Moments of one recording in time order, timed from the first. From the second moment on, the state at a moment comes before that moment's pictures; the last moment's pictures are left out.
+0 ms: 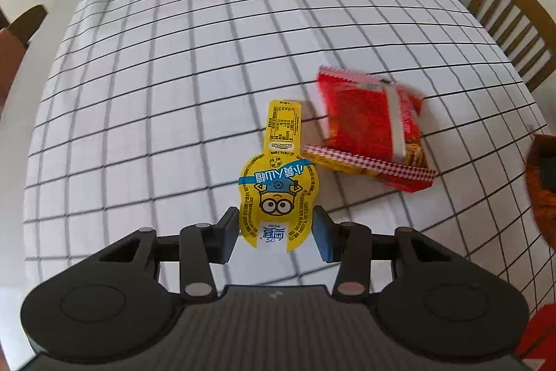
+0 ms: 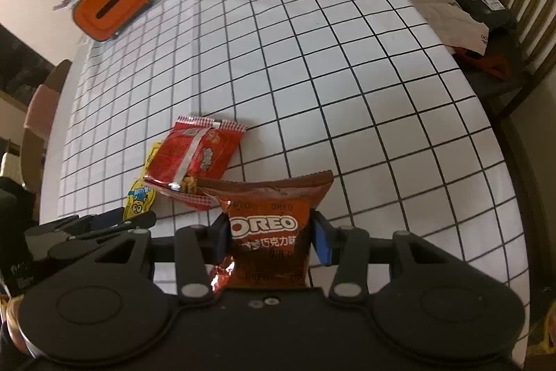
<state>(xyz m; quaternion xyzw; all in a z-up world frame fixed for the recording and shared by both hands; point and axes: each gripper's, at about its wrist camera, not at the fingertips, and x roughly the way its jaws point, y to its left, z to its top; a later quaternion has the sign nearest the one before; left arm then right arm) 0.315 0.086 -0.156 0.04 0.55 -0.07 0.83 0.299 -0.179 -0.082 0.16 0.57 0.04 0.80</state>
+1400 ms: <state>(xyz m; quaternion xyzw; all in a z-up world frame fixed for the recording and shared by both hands) 0.082 0.028 -0.029 0.11 0.51 -0.07 0.85 0.128 -0.194 -0.004 0.10 0.55 0.21 0.81</state>
